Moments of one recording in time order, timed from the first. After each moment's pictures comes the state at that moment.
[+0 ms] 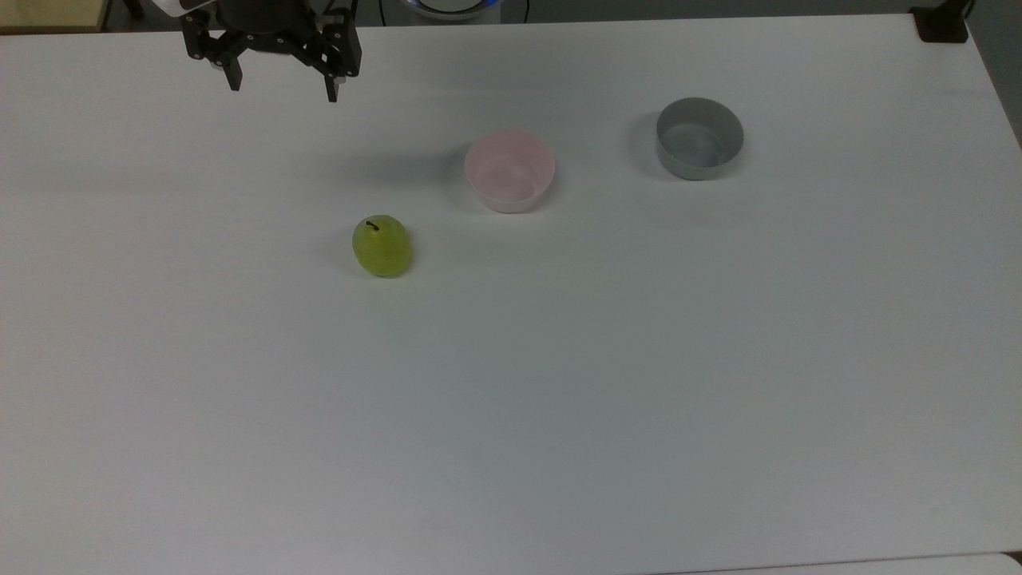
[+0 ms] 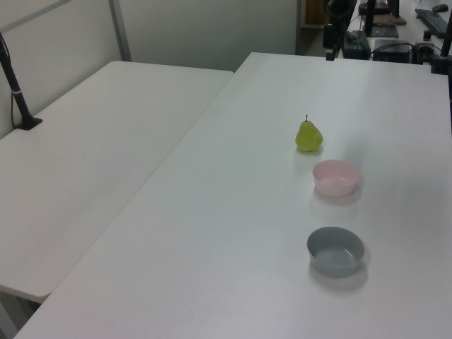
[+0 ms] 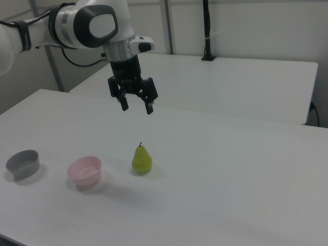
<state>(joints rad) 0.05 0.12 -0.20 -1.58 -0.09 1.70 -0.11</state>
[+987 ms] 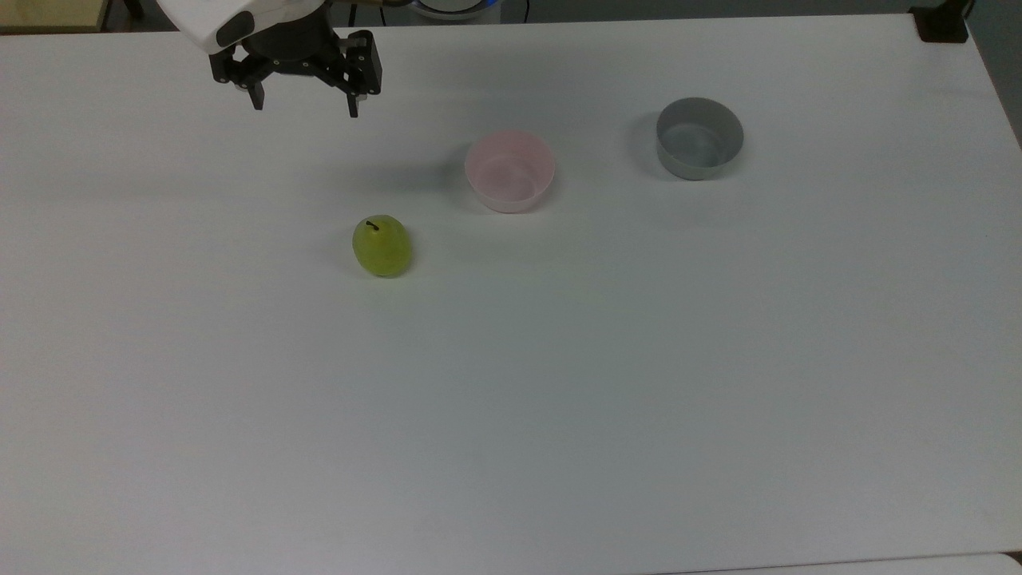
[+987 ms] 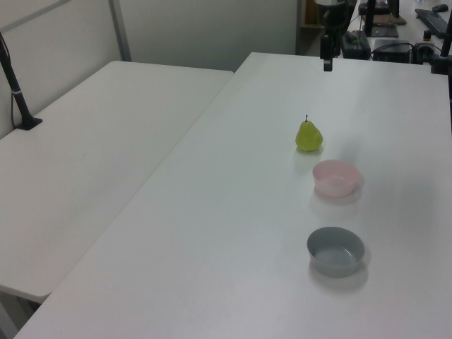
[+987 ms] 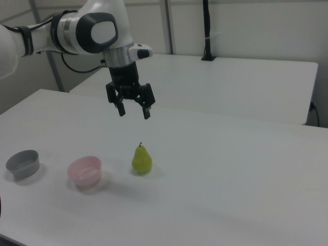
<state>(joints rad) 0.08 0.15 -0.20 -1.59 -0.09 1.70 -0.13</state>
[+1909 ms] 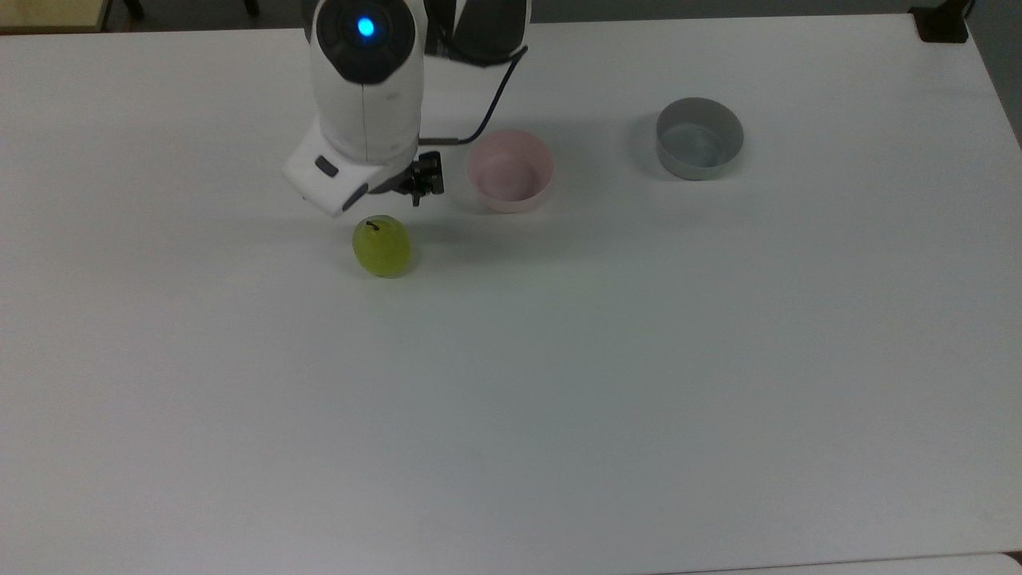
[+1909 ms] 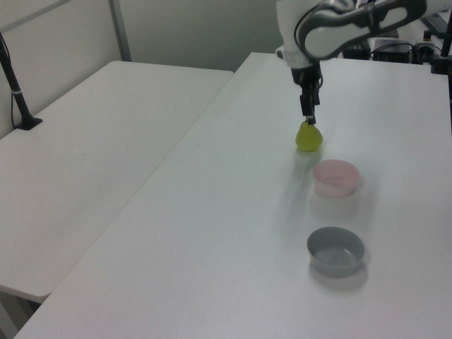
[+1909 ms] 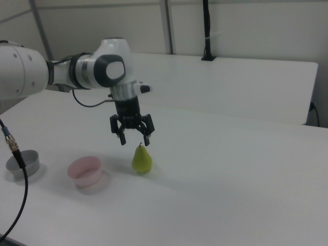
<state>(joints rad) 0.17 0.39 -0.20 -1.59 -0.10 1.80 -0.15</state>
